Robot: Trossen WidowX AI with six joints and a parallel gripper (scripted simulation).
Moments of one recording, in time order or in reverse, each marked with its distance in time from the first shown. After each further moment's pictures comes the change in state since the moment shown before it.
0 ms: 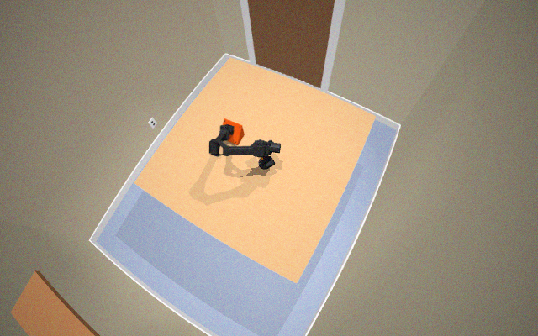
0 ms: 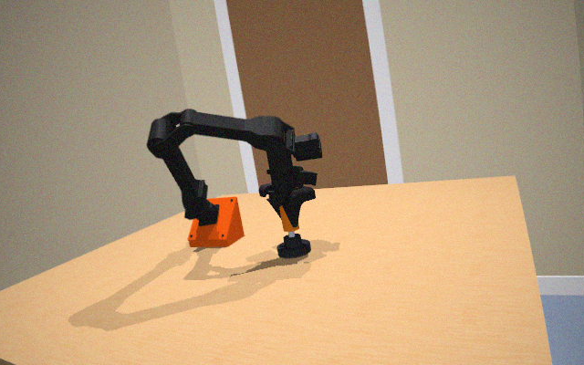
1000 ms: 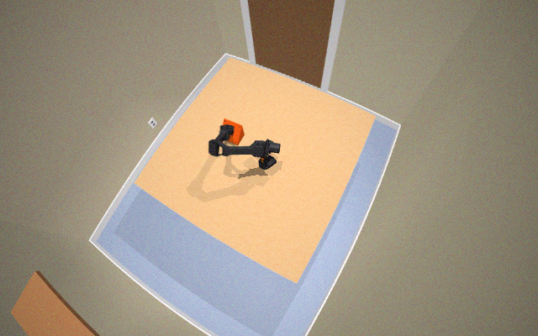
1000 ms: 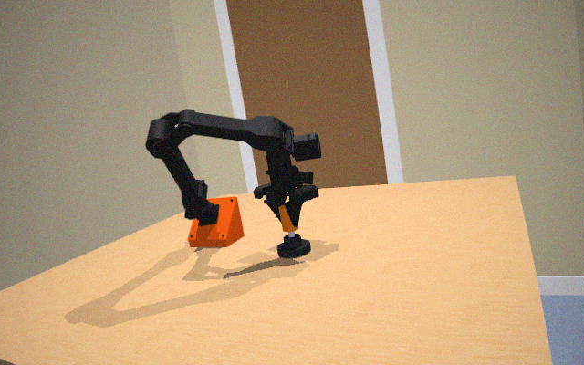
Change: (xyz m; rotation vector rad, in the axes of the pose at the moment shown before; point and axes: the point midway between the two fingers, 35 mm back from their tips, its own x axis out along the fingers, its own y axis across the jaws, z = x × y) arm 0.000 0.001 -0.002 -0.195 -0.003 -0.002
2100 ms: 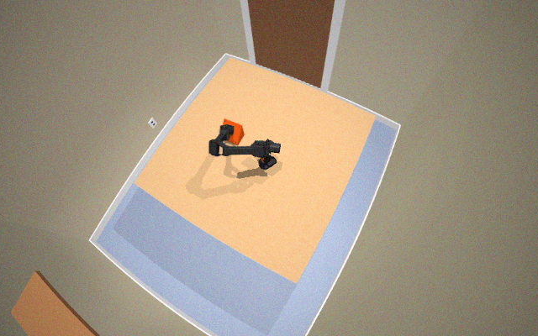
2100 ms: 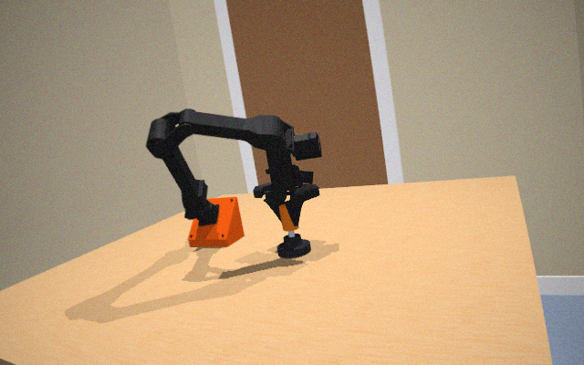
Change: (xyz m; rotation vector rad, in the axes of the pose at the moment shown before) arm -0.002 -0.002 0.000 -0.023 0.001 0.002
